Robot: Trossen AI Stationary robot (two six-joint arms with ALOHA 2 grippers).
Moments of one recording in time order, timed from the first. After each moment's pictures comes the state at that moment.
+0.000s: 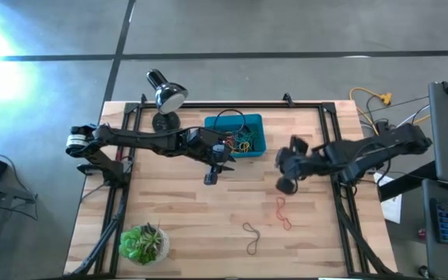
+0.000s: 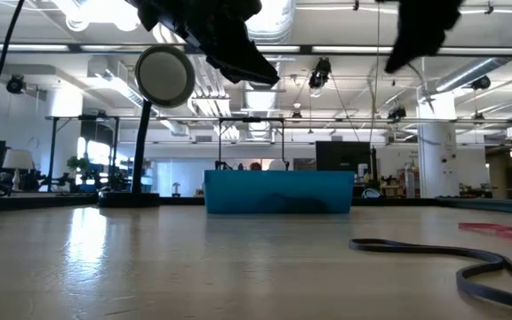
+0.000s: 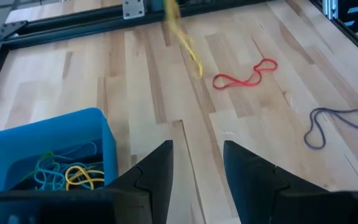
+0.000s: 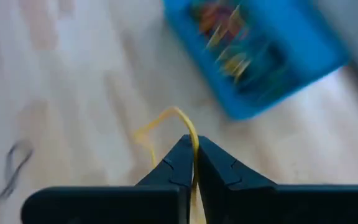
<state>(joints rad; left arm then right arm) 0.08 1.54 1.16 -0.19 0.16 0.22 0.25 1.23 1.07 -0.92 0.39 0.57</state>
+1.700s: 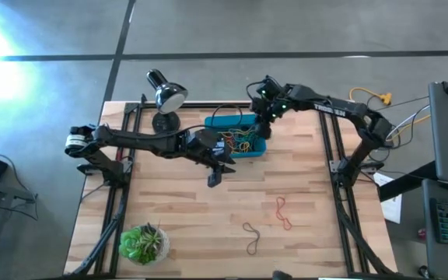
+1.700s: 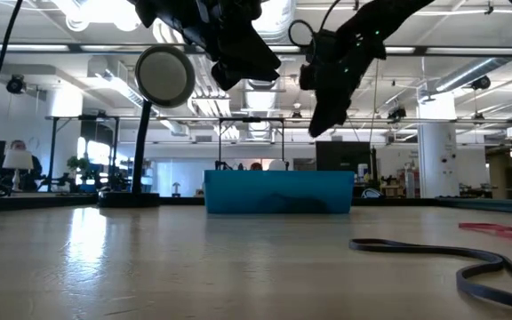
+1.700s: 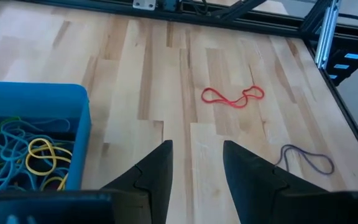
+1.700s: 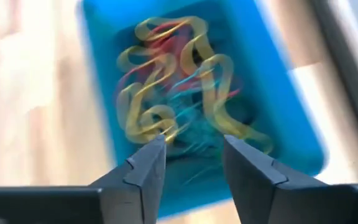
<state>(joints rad) 0.06 1.53 1.16 -0.18 0.16 -0.09 -0.59 1.68 1.35 -0.73 -0.29 -0.22</state>
